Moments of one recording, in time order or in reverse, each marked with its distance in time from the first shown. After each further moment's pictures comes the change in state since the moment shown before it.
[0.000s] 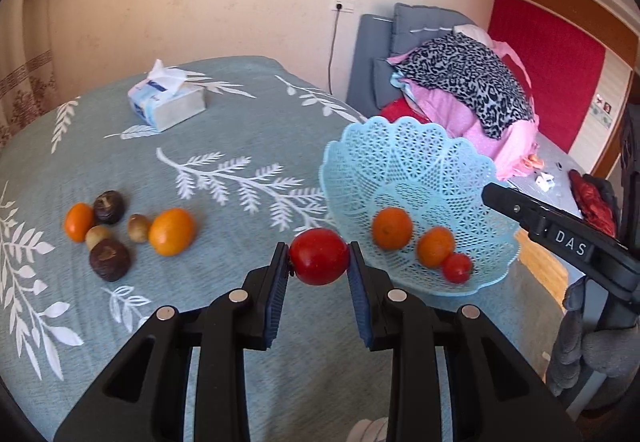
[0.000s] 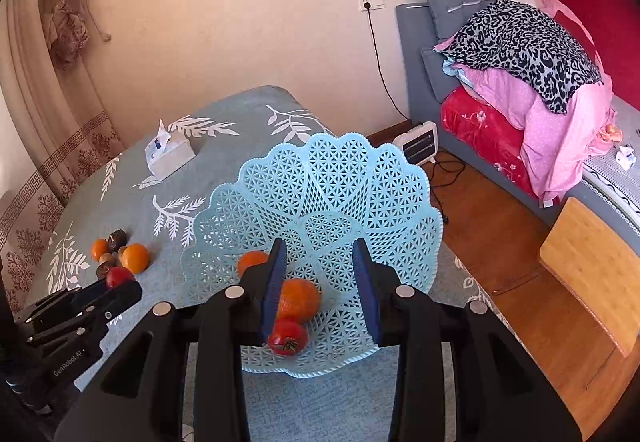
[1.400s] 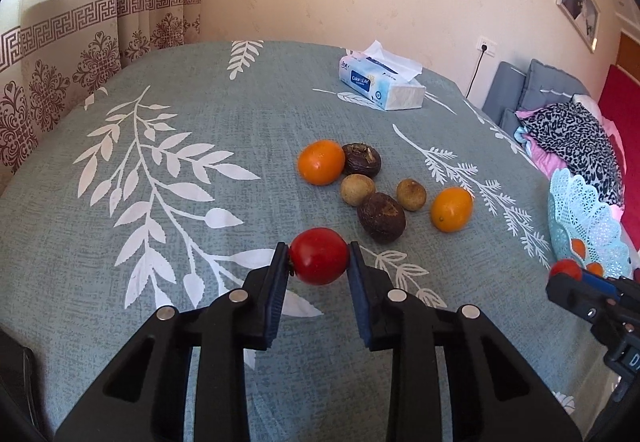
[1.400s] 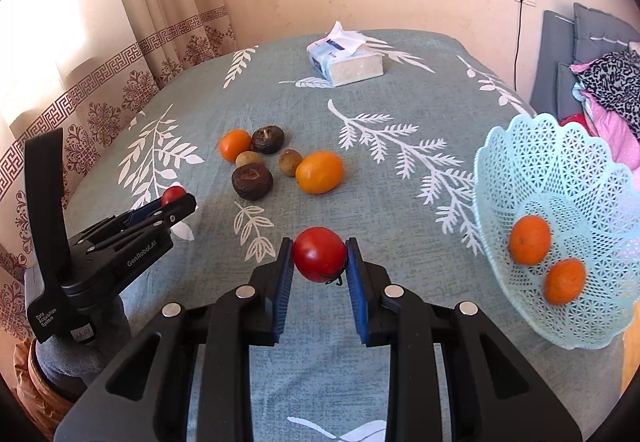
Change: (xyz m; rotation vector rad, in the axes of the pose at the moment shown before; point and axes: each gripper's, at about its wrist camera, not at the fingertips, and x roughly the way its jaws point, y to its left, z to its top) left arm -0.049 0.181 -0.069 -0.343 -0.070 0.338; right arm 0.028 0.188 -0.050 -0.348 0.198 0.264
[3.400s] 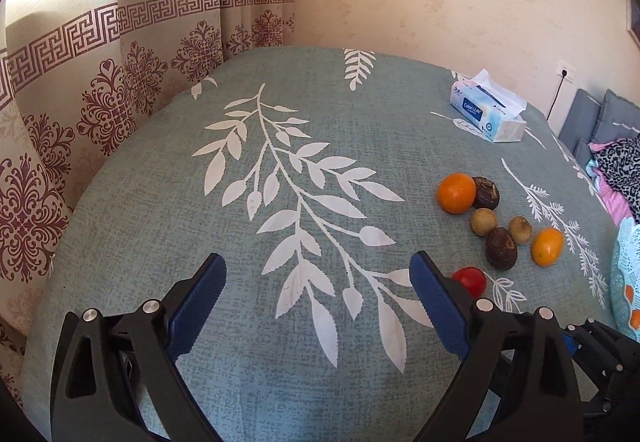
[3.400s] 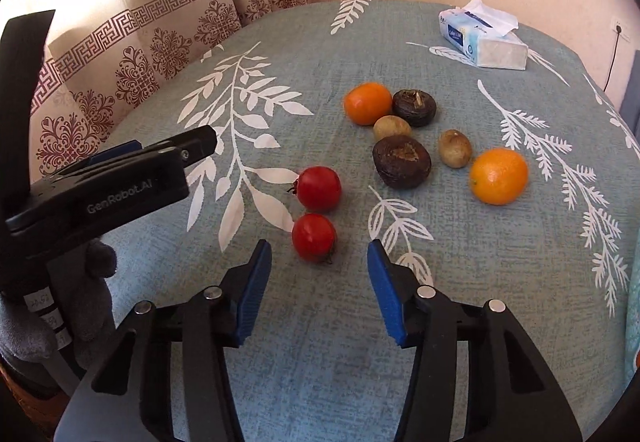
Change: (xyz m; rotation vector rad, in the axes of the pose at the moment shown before) left arm -0.025 0.065 0.012 -0.128 -0.002 0.274; right arm 0.081 0.091 -0.003 -0.221 0.147 0.216
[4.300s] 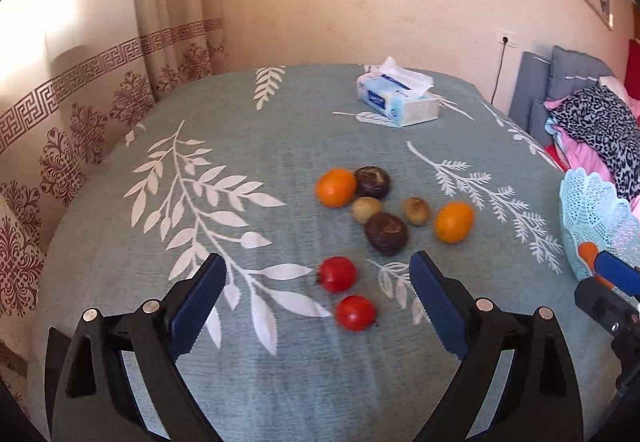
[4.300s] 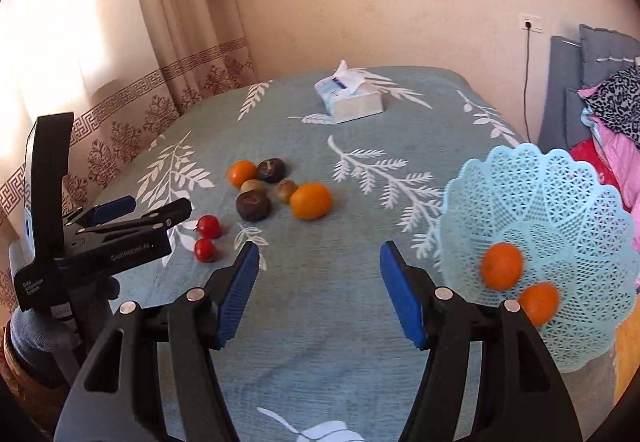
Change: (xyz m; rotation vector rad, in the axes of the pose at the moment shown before) left arm -0.027 -0.081 -0.005 0.176 -0.034 -0.093; right arm -0.119 -0.076 -0.038 0.146 -0.250 -0.142
